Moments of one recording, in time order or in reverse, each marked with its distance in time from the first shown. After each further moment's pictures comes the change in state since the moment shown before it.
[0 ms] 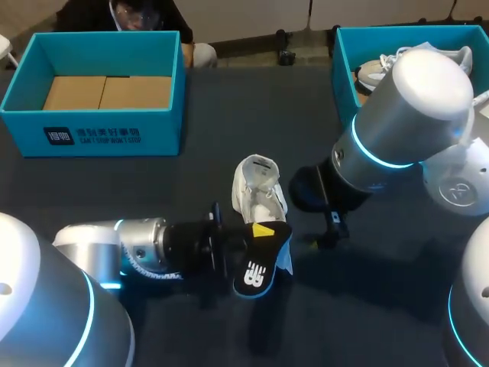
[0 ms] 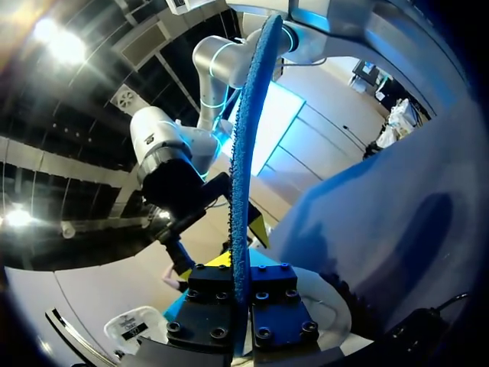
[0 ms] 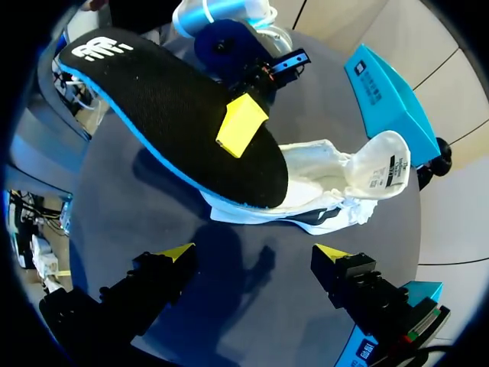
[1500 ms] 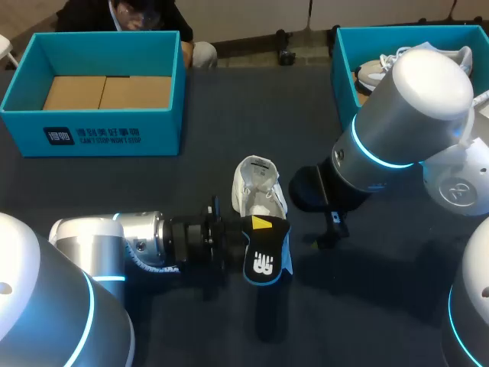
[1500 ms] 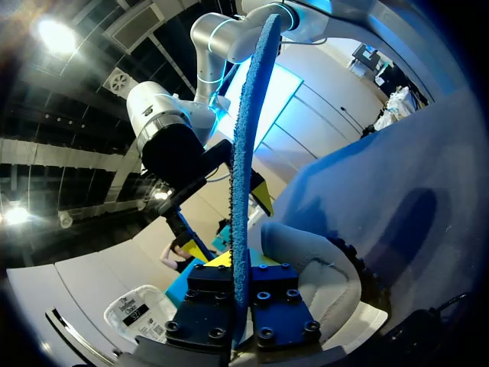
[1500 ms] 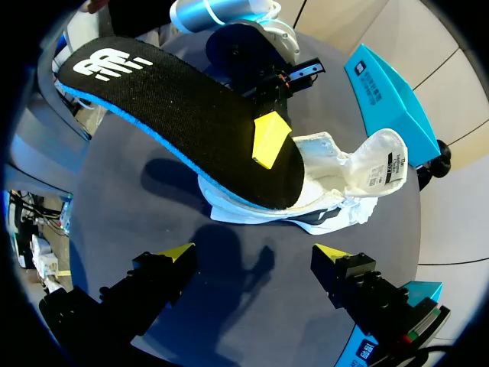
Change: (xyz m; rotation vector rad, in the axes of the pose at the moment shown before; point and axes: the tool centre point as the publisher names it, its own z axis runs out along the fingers) left arm -0.008 0.027 -0.007 -0.125 0.025 0.009; right arm 0.000 0.000 0.000 0.000 0.000 0.000
